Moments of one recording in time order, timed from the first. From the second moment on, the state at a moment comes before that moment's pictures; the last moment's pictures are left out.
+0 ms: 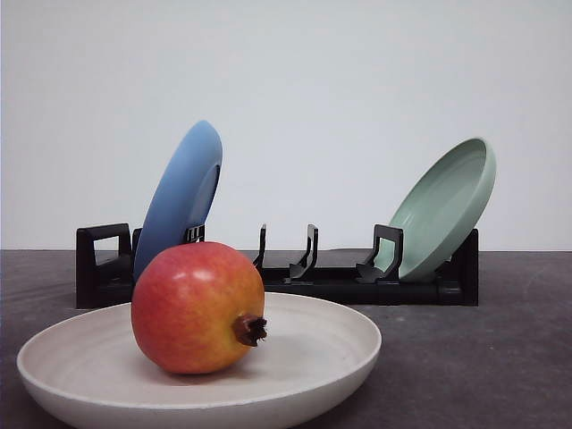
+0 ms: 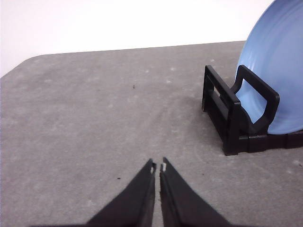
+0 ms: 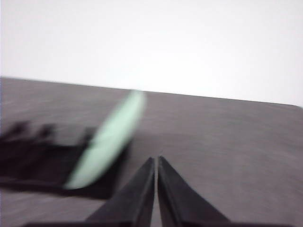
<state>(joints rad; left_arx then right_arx) -0.09 0.01 0.02 -0.18 -0.07 0.06 0.19 0.13 0.38 -0.33 0.11 0.00</state>
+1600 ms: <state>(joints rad) -0.09 0.01 0.02 -0.18 -0.07 0.06 0.08 0.00 0.02 -0.17 0.07 -0.01</state>
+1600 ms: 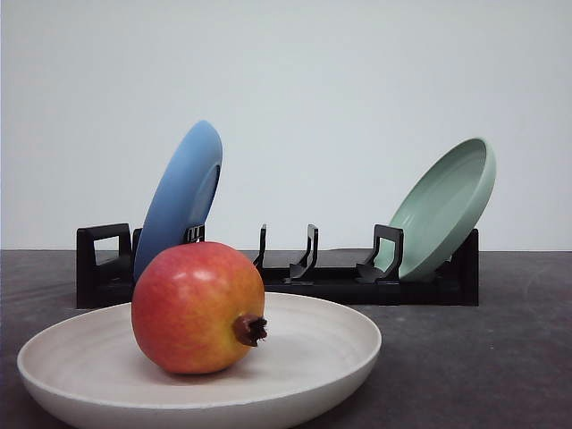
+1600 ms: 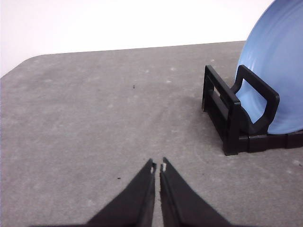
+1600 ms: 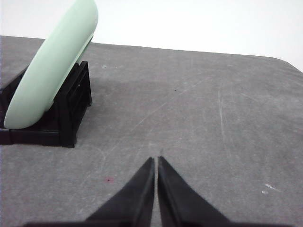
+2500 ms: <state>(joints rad) -0.09 0.01 0.02 -0.18 -0.07 0.06 0.08 0.00 0.02 -0.17 0.07 -0.01</state>
